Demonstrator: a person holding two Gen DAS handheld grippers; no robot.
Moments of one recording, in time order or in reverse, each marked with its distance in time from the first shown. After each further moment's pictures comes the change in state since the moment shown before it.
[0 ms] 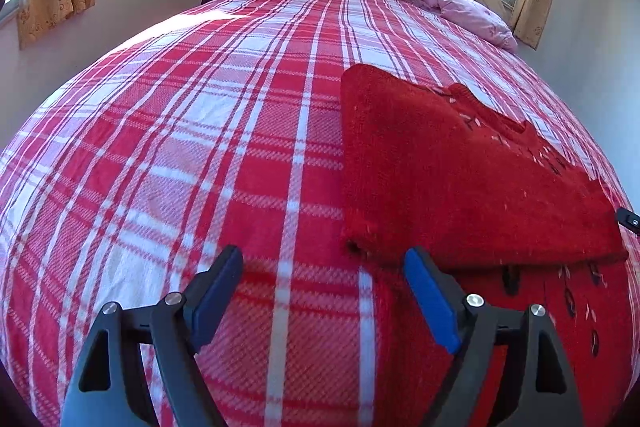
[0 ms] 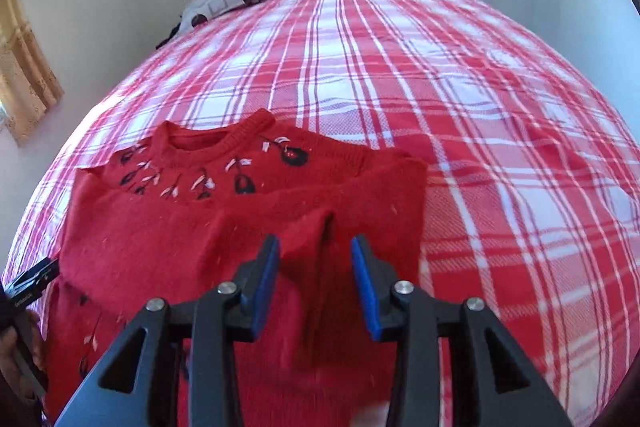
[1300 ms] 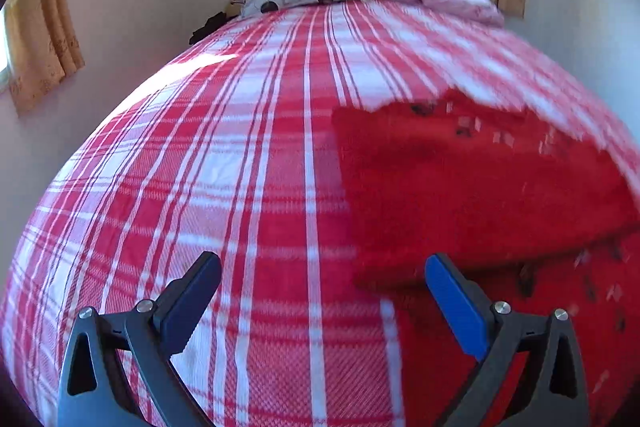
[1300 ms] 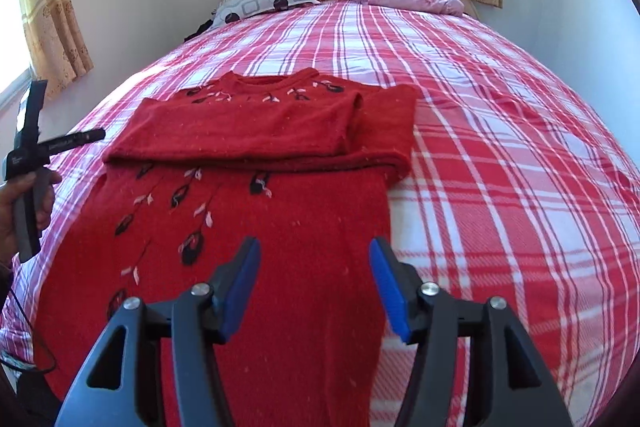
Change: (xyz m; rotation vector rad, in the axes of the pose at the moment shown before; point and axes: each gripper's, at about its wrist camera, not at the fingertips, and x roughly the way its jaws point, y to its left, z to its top) left arm 0.001 -0.016 0.021 0.206 -0.028 0.110; right arm -0.081 0.040 -0.112 -0.081 -0.046 -0.008
